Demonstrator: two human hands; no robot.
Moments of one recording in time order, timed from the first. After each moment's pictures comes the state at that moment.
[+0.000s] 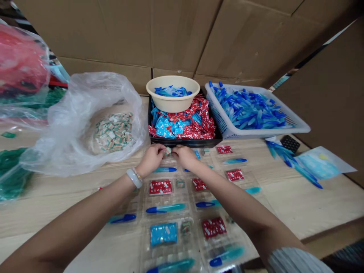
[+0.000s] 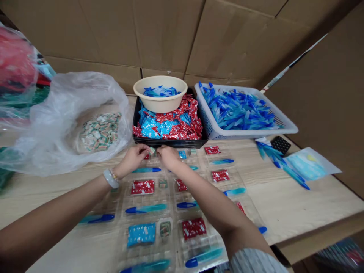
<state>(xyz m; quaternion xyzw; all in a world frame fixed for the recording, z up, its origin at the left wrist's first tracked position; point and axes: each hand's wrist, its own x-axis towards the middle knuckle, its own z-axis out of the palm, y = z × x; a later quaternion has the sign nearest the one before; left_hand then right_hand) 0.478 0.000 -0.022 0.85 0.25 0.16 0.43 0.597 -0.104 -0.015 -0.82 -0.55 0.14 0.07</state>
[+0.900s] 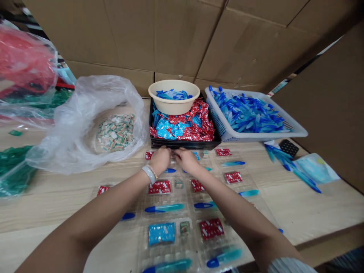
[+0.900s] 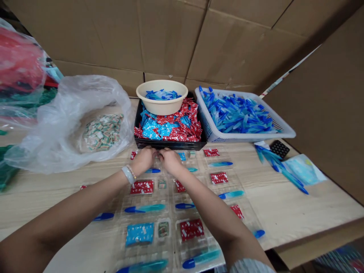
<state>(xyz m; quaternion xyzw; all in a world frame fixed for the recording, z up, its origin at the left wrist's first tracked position) 0.501 -0.024 -0.016 0.95 0.25 0.01 0.21 0.592 -0.117 -0.014 -0.83 -0.53 0.13 0.12</state>
